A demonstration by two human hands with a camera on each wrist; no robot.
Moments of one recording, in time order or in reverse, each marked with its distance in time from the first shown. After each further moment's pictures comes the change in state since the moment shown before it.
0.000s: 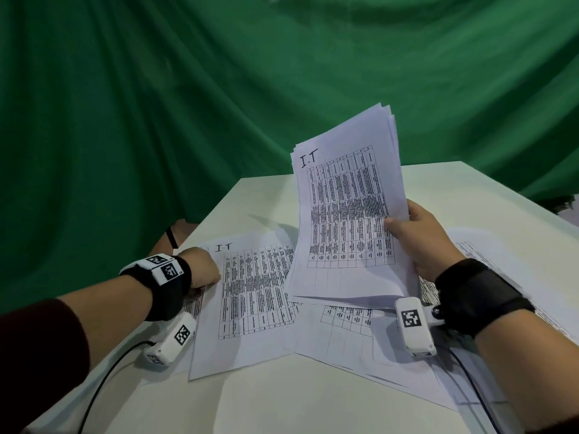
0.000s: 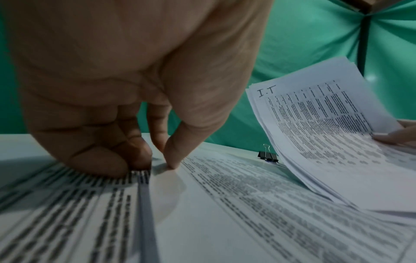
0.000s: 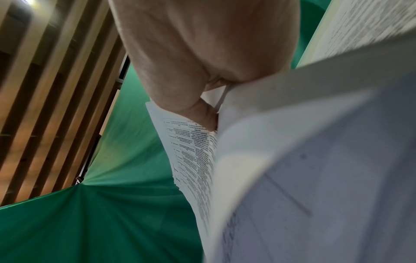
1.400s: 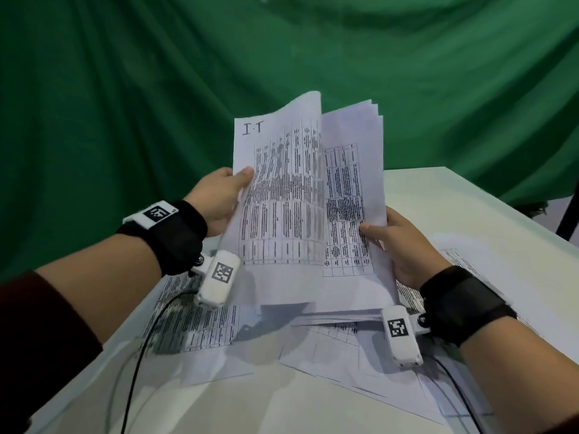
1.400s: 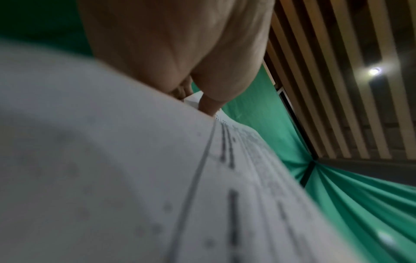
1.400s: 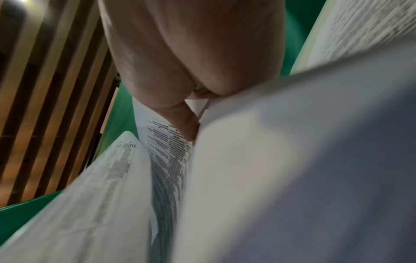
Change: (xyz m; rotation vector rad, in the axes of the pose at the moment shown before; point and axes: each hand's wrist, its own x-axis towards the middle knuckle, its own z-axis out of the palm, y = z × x) left_hand -0.014 0.092 -0.073 -1.258 0.014 0.352; right_hand -0.007 -0.006 0.009 0.214 -0.160 0.073
